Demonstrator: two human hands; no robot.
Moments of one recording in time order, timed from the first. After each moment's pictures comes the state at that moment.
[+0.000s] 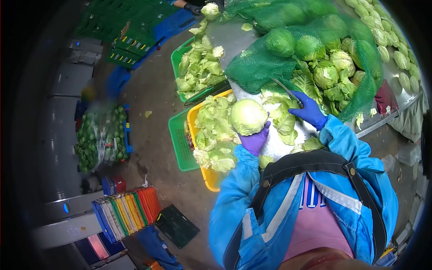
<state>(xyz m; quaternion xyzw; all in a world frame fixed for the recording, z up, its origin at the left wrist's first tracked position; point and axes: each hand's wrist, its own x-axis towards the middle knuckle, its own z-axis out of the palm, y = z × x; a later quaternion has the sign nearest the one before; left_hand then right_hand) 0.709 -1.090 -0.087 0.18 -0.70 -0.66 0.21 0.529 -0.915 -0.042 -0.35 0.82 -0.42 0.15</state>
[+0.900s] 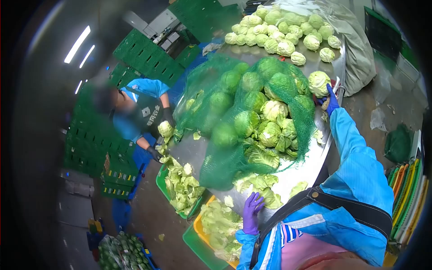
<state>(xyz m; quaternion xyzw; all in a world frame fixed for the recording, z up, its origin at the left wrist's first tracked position) 0.683 -1.066 -0.036 0.13 -0.54 -0.83 -0.09 0.343 -0.604 -0.092 0.18 0.28 -0.94 -0.07</state>
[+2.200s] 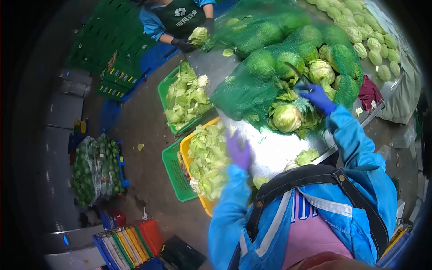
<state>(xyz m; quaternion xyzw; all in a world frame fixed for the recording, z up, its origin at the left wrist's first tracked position) 0.688 -1.123 -0.107 0.21 -0.77 -0.53 0.28 0.442 -0.873 0.002 -0.10 0.78 -0.56 0.25</state>
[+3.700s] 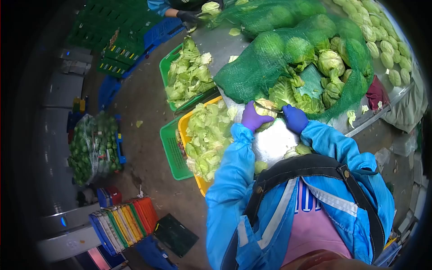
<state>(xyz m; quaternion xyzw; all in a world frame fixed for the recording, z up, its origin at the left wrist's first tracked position) 0.609 -1.135 -0.133 0.18 -0.84 -0.51 0.00 0.540 -0.919 -0.126 -0.44 0.88 -0.20 0.03</state>
